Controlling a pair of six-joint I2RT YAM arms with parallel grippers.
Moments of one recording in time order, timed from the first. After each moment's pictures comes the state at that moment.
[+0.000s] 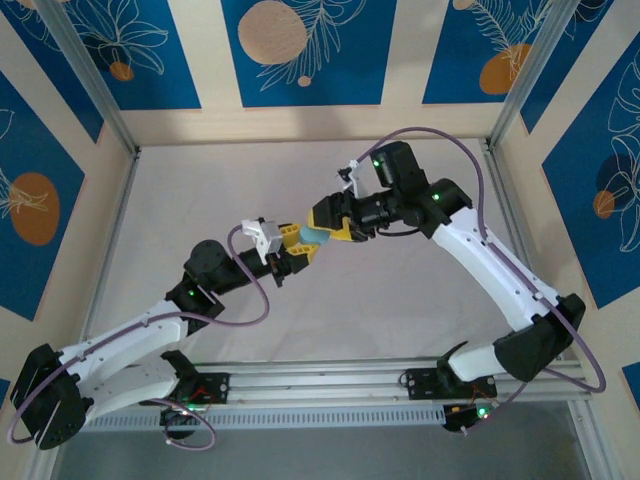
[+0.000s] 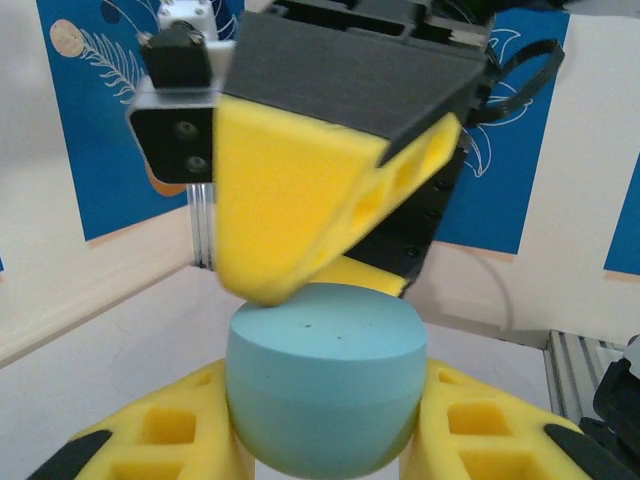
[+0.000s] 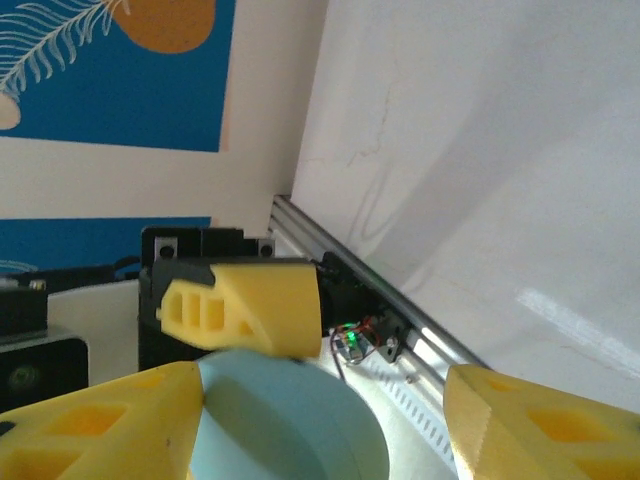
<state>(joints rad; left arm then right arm) -0.78 0.98 0.58 0.53 0.37 -0.07 0.58 1.38 1.48 -0.85 -0.77 0.73</state>
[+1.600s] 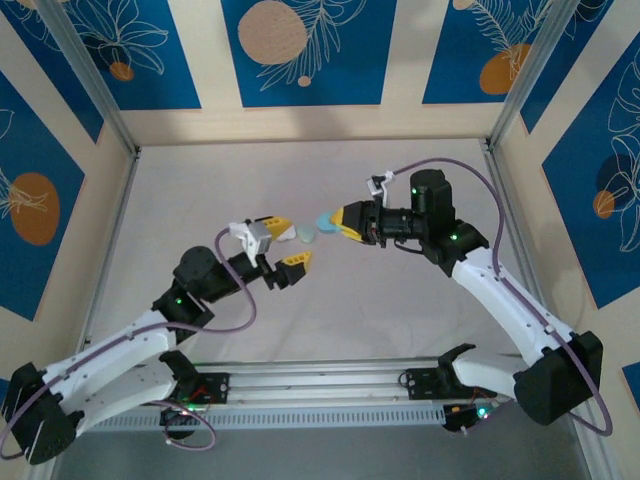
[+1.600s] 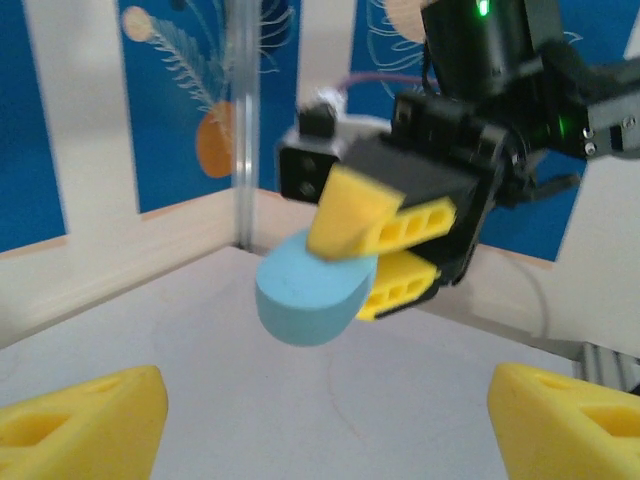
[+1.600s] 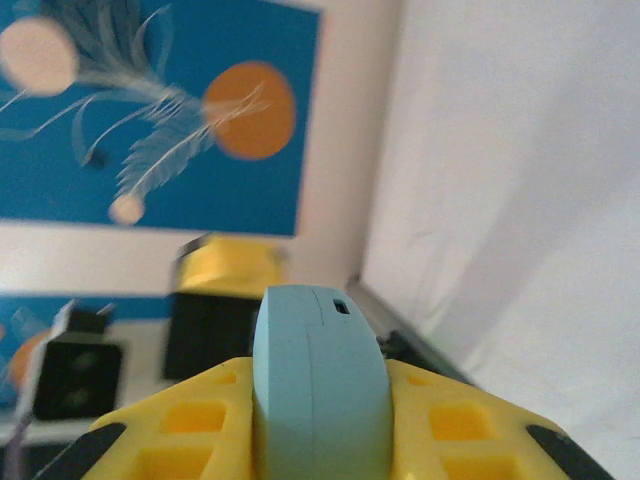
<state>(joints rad) -0.79 0.83 0.55 0.37 0.23 -0.10 0.42 1.16 0.98 -0.26 -0.81 1.04</state>
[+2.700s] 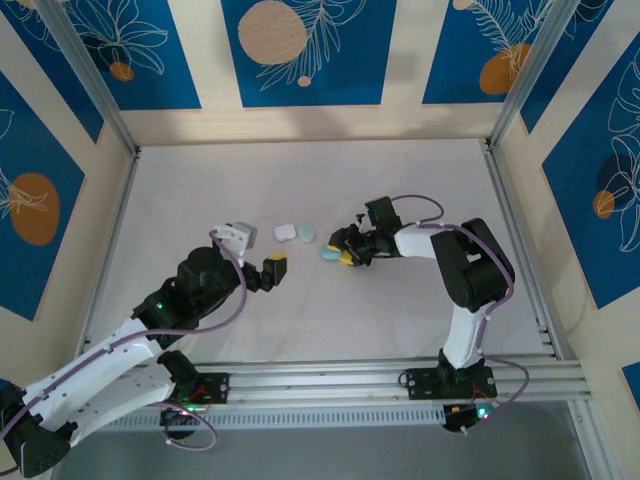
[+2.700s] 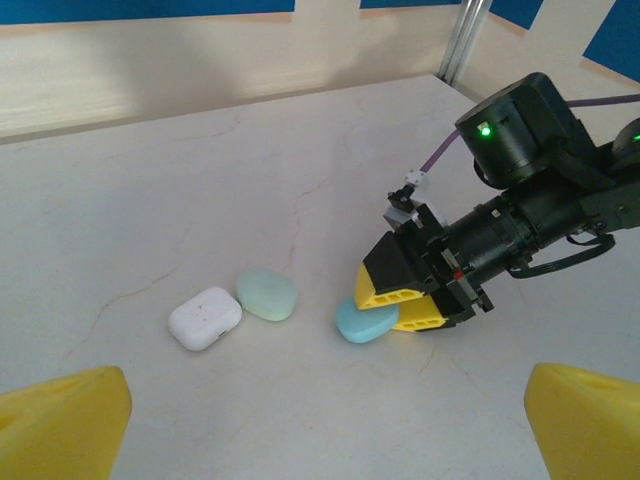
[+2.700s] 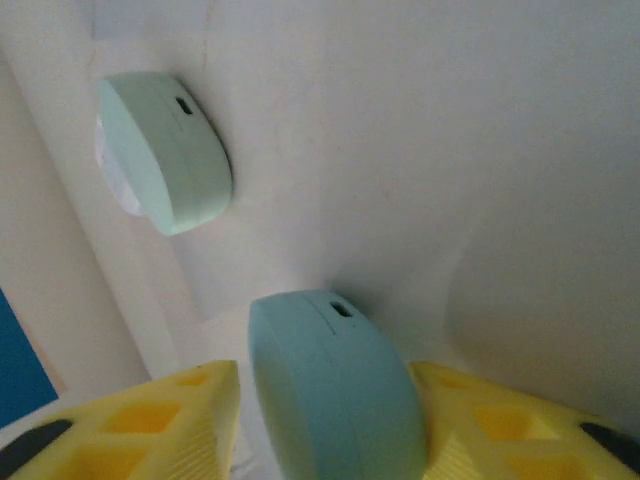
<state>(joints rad) -0.79 0.75 0.63 -0.21 -0.17 -0.22 0.40 1.85 0.93 -0.02 -0.61 0.97</state>
